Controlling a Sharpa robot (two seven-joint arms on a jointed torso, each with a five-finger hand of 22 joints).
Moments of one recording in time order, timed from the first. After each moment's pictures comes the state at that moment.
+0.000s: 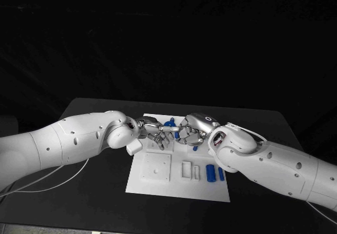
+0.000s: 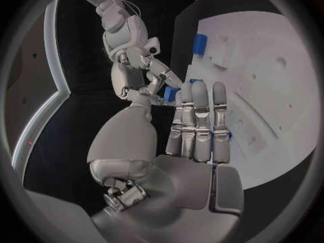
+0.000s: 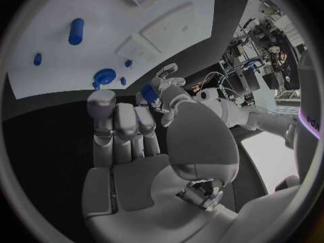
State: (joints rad) left arm 1.31 -0.66 -0.17 1.25 -0.34 0.12 -0.16; left_hand 1.07 -0.11 -0.02 0.18 0.05 1.12 0.05 0.07 0.79 1.27 0.00 0.44 0.21 1.16 -0.04 1.00 0.24 0.02 0.92 -0.06 0.78 0.35; right arm 1.07 -0.59 0.08 1.45 -1.65 -0.33 -0.20; right_hand 1.22 -0.14 0.37 -0.13 0.39 1.22 0.06 0.06 0.06 1.32 -0.02 1.18 1.19 1.46 -0.08 1.06 1.26 0.08 1.46 -0.10 0.73 1.31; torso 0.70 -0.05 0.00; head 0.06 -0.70
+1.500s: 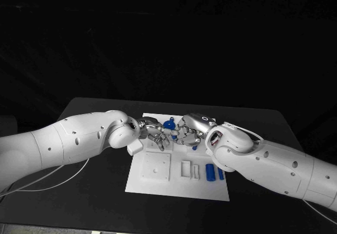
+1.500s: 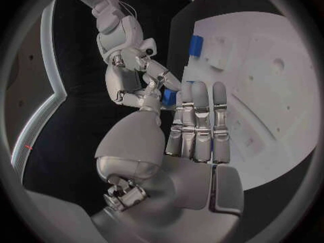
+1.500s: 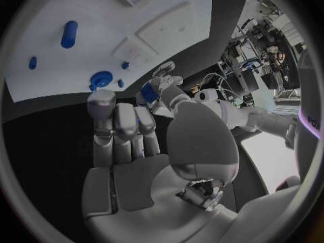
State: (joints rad) left arm 1.31 -0.65 -0.17 1.25 -0.36 0.12 -0.20; left_hand 1.13 0.06 -0.11 -0.03 0.19 1.12 0.05 0.07 0.76 1.26 0.01 0.45 0.21 1.16 -0.04 1.00 0.24 0.02 0.92 -0.06 0.78 0.36; right arm 1.07 -0.58 0.08 1.45 -1.65 -0.31 -0.20; right_hand 1.22 -0.14 0.36 -0.13 0.39 1.22 0.06 0.06 0.06 1.32 -0.02 1.18 1.20 1.46 -0.08 1.06 1.26 0.08 1.46 -0.10 0.73 1.31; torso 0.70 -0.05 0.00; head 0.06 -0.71
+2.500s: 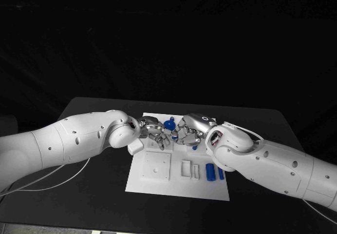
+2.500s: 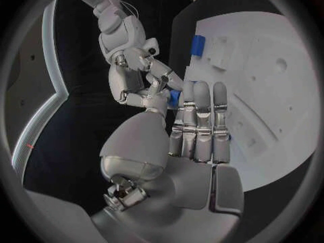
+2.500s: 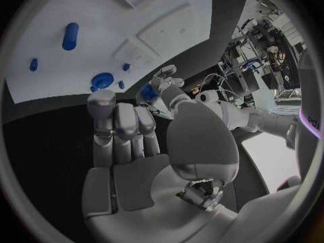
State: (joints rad) left arm 1.31 -0.65 -0.17 1.25 -0.35 0.12 -0.18; left_hand 1.23 0.17 -0.05 -0.10 0.42 1.12 0.04 0.06 0.73 1.28 -0.01 0.41 0.18 1.17 -0.04 1.01 0.25 0.02 0.90 -0.07 0.84 0.40; right arm 1.07 -0.57 0.08 1.45 -1.65 -0.30 -0.20; right_hand 1.22 -0.14 0.36 -0.13 0.39 1.22 0.06 0.06 0.06 1.32 -0.02 1.18 1.20 1.46 -0.08 1.06 1.26 0.08 1.46 -0.10 0.73 1.31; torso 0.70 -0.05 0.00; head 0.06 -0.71
